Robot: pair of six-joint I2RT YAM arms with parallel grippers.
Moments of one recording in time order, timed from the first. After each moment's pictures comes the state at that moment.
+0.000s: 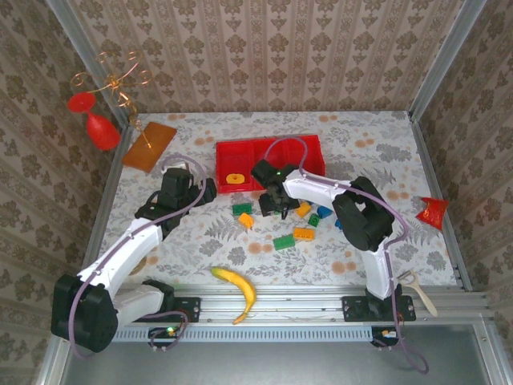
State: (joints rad) left arm -0.40 1.10 0.71 -0.32 -0.17 -0.49; right arm 0.70 2.05 1.48 -0.80 0.16 0.47
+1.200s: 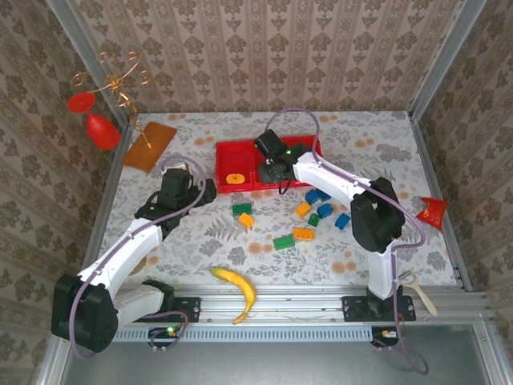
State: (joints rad) left arm -0.40 1.10 0.71 -0.32 -0.16 -0.49; right arm 0.64 1.99 1.69 -0.75 0.20 0.39
